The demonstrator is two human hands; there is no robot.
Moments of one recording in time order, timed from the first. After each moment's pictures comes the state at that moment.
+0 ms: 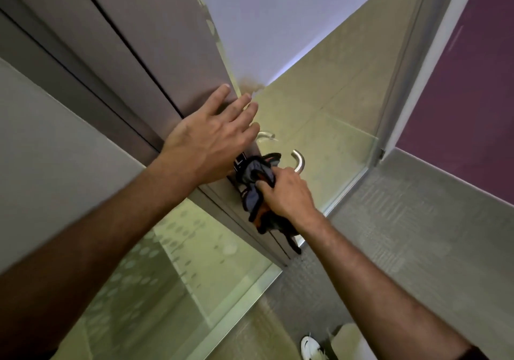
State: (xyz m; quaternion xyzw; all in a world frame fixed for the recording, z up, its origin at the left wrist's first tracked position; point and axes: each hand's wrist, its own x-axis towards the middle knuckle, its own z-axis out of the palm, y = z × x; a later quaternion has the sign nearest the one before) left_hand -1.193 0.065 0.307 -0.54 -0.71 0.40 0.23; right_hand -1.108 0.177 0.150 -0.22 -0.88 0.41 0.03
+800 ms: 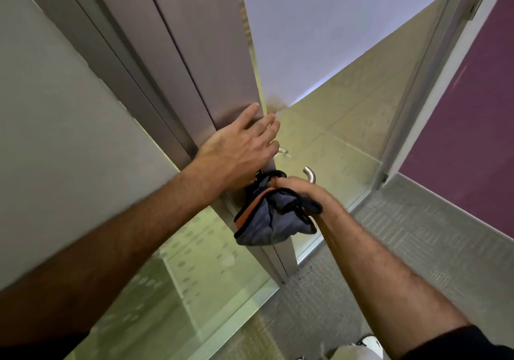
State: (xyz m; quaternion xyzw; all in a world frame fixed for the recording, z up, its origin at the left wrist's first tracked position) left_hand -1.196 0.064 0.304 -0.55 -0.71 0.38 0.22; right_hand -1.152 0.198 0.164 -0.27 -0.74 0.58 -0.19
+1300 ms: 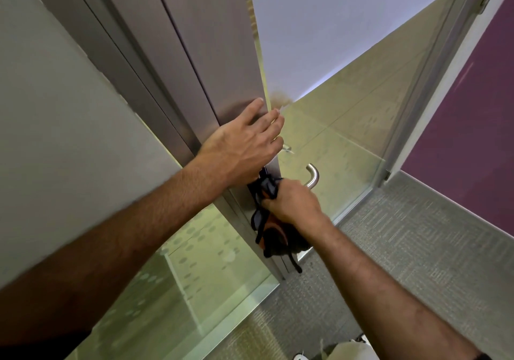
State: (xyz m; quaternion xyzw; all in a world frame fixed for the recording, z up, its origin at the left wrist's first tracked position) left_hand -1.195 0.065 0.304 -0.54 -0.71 0.38 0.22; right_hand -1.120 0.165 0.167 -0.19 -0.93 0.32 -0.04
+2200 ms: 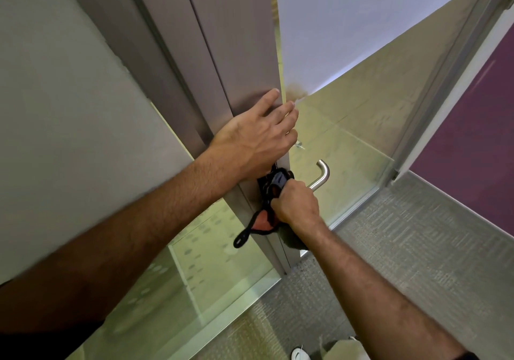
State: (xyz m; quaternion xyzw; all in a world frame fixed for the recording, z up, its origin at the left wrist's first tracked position) left_hand -1.197 0.065 0.302 -0.55 -0.71 0.38 0.24; right_hand -1.132 0.146 0.143 -0.26 -0.90 0.35 -0.05
